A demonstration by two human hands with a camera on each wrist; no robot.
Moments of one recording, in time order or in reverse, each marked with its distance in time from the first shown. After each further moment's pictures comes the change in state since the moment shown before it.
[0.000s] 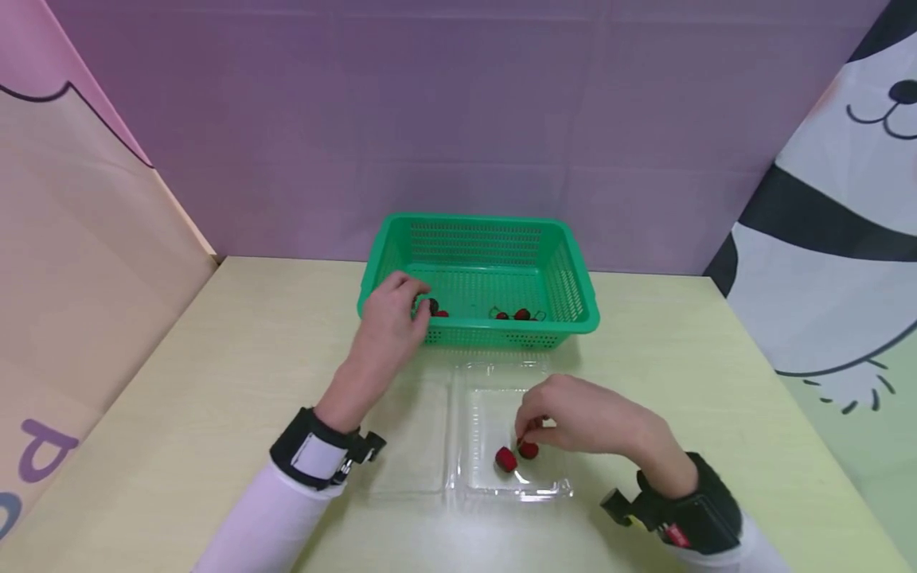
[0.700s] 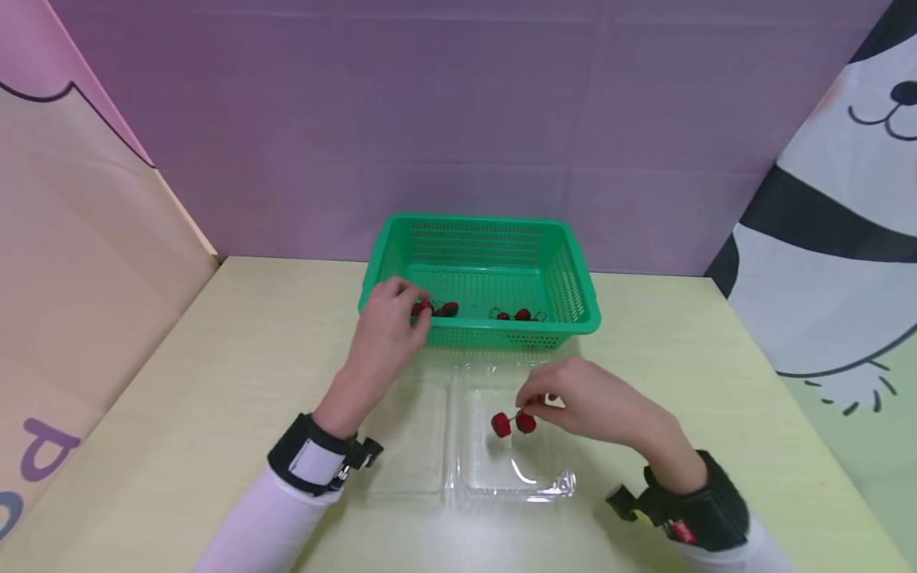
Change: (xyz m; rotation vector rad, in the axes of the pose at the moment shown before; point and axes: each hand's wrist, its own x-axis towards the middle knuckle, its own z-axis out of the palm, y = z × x) left_hand -0.008 -0.006 0.001 0.065 -0.004 0.040; right_hand -0.004 0.003 -0.010 -0.067 0.214 -0.007
